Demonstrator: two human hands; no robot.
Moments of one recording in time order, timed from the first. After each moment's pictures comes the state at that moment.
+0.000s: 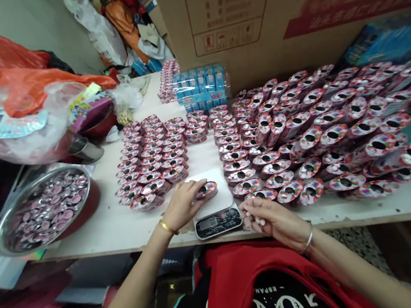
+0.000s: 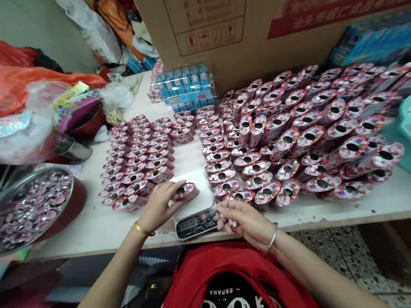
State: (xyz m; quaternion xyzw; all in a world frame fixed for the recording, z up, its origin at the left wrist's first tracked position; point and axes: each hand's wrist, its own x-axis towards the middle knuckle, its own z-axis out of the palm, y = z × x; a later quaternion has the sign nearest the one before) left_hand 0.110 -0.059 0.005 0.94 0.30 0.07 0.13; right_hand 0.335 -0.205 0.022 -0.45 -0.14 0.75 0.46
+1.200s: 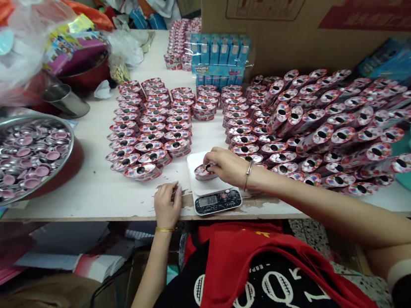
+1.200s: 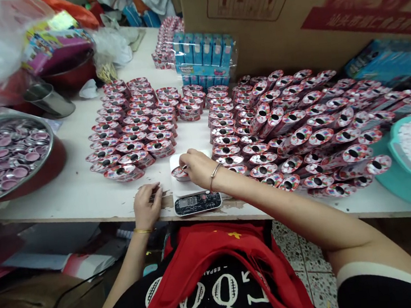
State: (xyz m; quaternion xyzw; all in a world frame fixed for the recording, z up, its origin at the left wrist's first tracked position) left_hand 0.042 -0.111 -0.094 0.77 0.54 0.31 0.14; right_hand 0.272 -0.089 0.042 -0.57 -0.75 0.30 0.15
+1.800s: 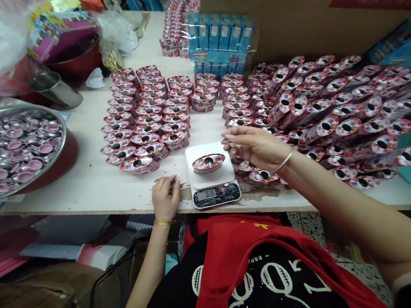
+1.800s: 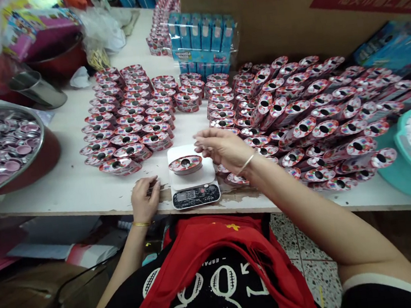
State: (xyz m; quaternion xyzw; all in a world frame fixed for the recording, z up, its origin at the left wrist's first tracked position) left_hand 0.044 -0.112 -0.095 0.77 0.55 0.31 0.14; right_hand 0.315 -0.101 0.057 -0.52 -0.40 0.62 0.43
